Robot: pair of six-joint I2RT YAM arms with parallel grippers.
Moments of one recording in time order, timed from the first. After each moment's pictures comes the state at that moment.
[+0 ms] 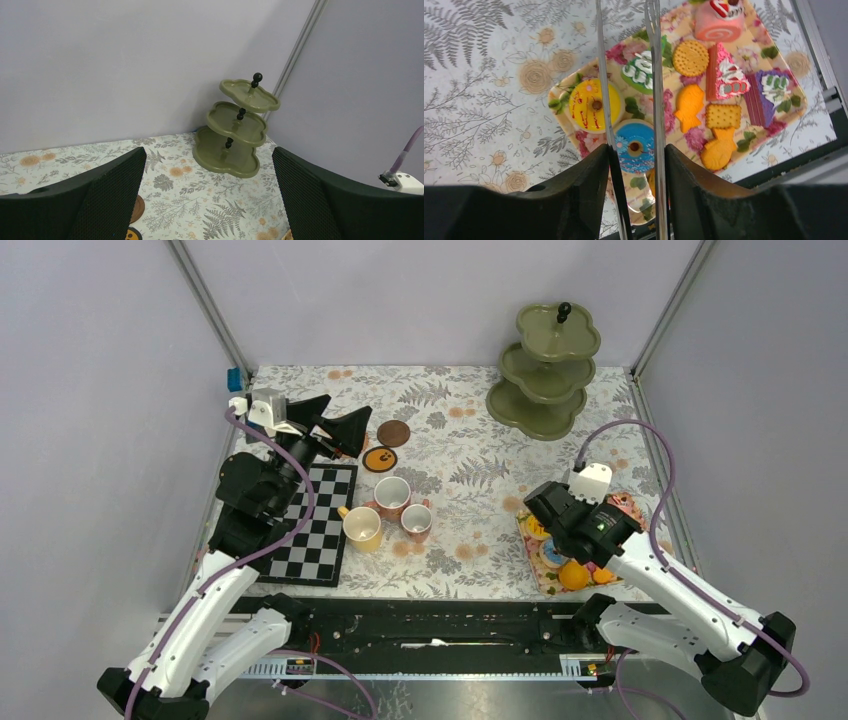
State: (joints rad) left arm -0.45 0.77 0.89 0.19 0.04 -0.31; right arm 0.74 0.93 0.85 -1.06 0.78 0.89
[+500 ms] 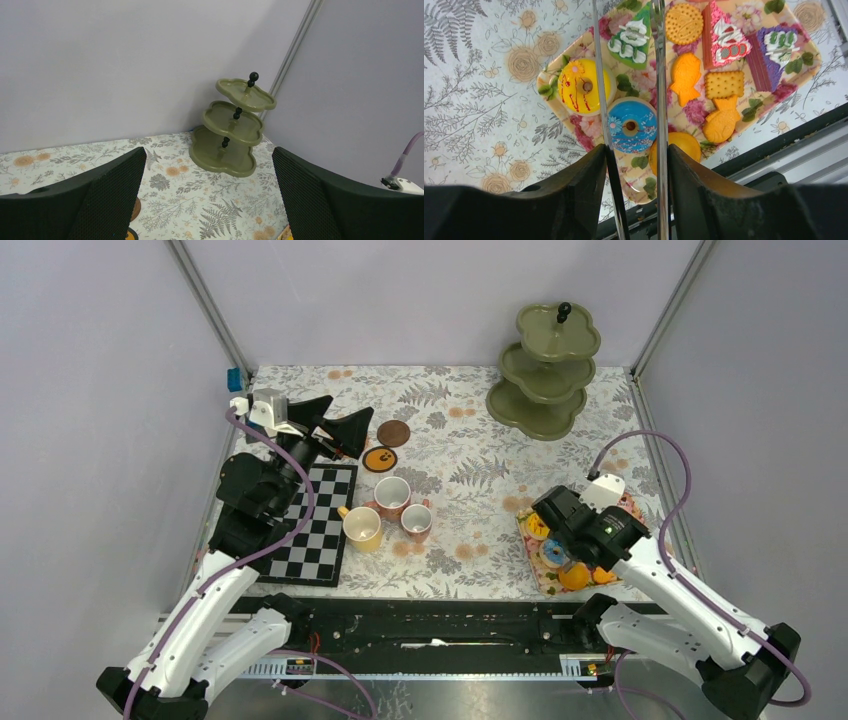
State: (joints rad) left arm -0.46 0.77 0.89 0.19 0.04 -0.31; right arm 0.71 0.89 0.85 -1.18 0.70 1.06
